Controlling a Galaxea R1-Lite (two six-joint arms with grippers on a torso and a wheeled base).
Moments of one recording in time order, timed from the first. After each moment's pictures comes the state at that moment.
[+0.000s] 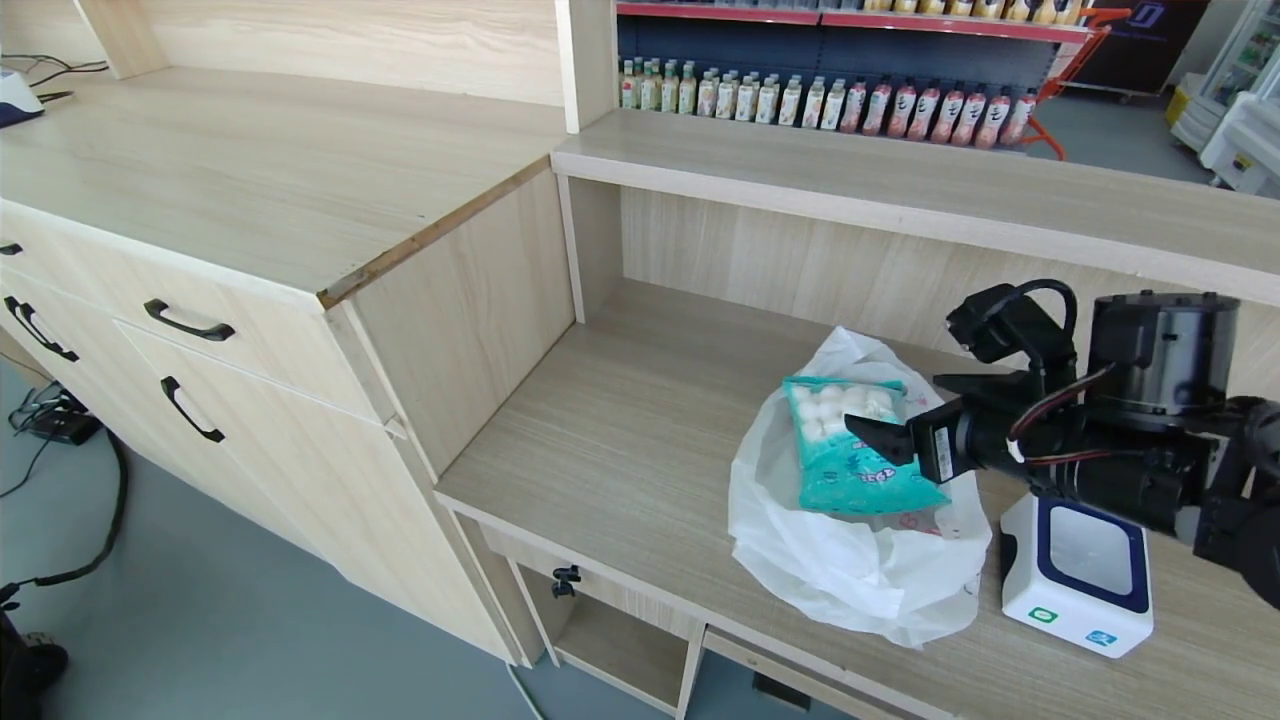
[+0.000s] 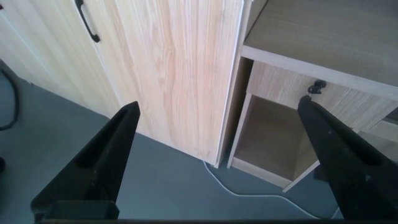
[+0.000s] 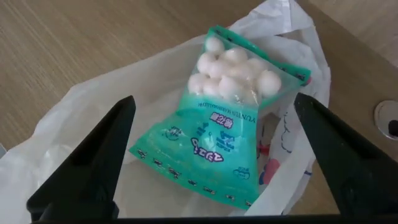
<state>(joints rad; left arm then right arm) 0.00 0.00 0.00 0.00 0.01 0.00 0.35 1.60 -0.72 -0.62 -0.03 -0.23</state>
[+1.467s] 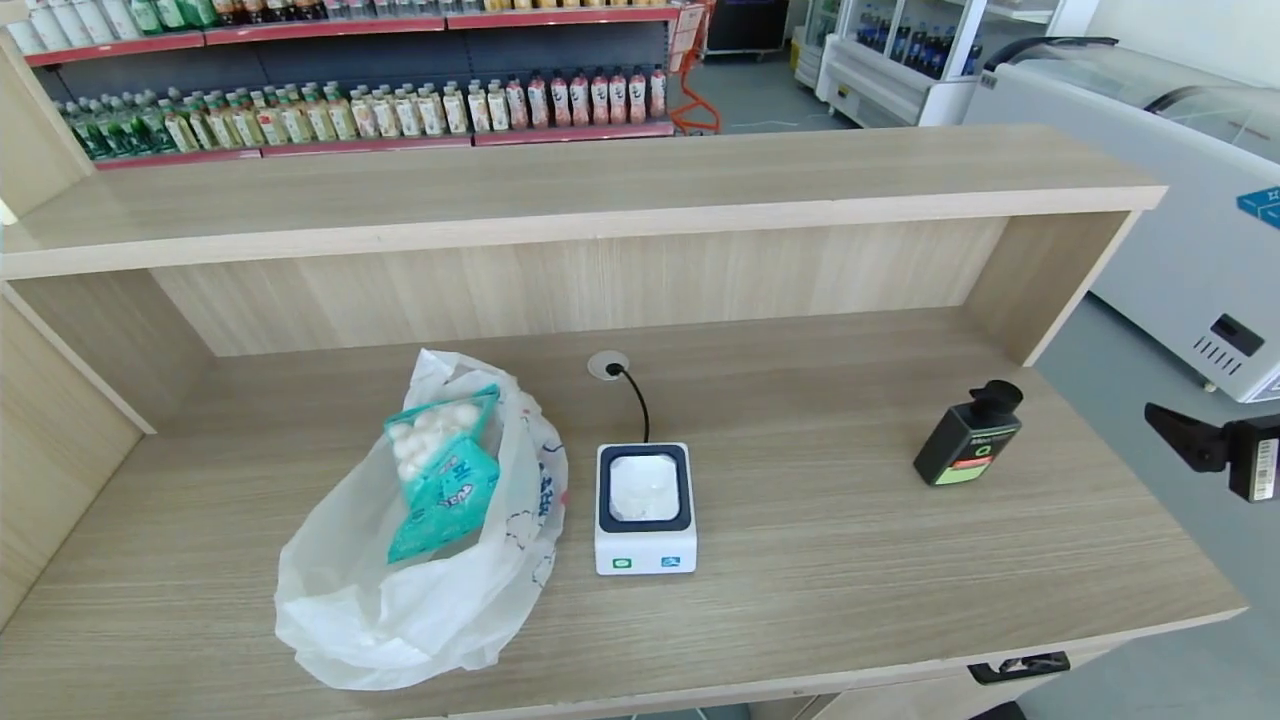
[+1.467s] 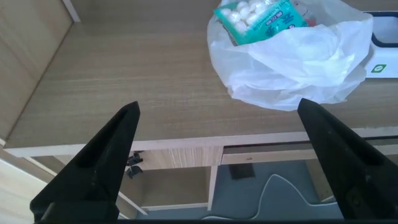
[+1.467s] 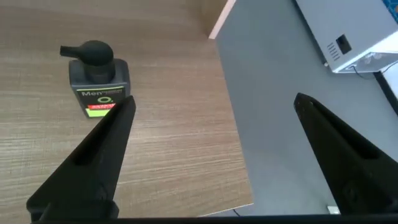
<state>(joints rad) 0.00 0.00 0.00 0.00 0.01 0.00 -0.14 1.23 -0.52 -0.56 -0.07 -0.35</state>
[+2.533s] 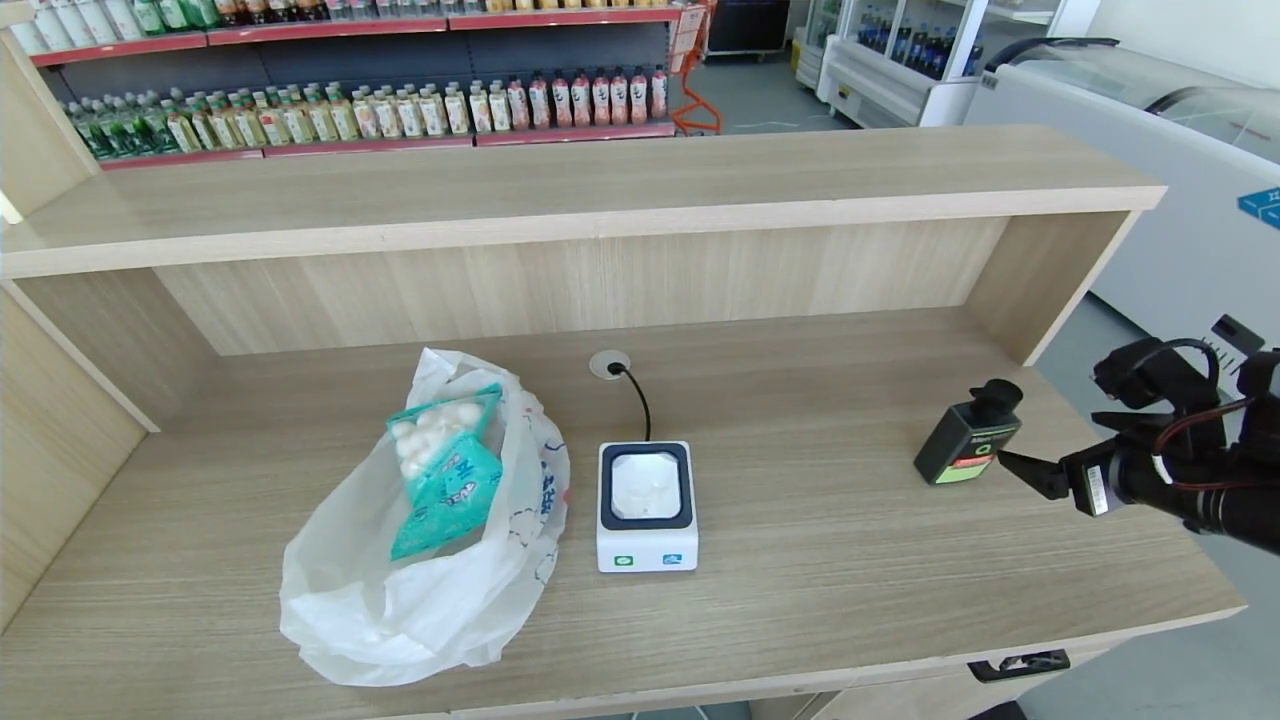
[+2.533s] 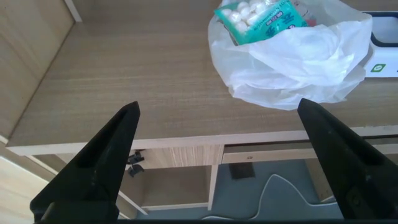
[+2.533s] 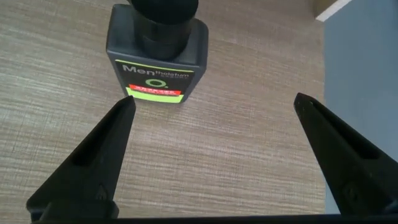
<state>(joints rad) 0.00 0.00 0.00 0.00 0.01 0.00 -0.13 1.65 -0.57 -0.73 0.19 -0.44</state>
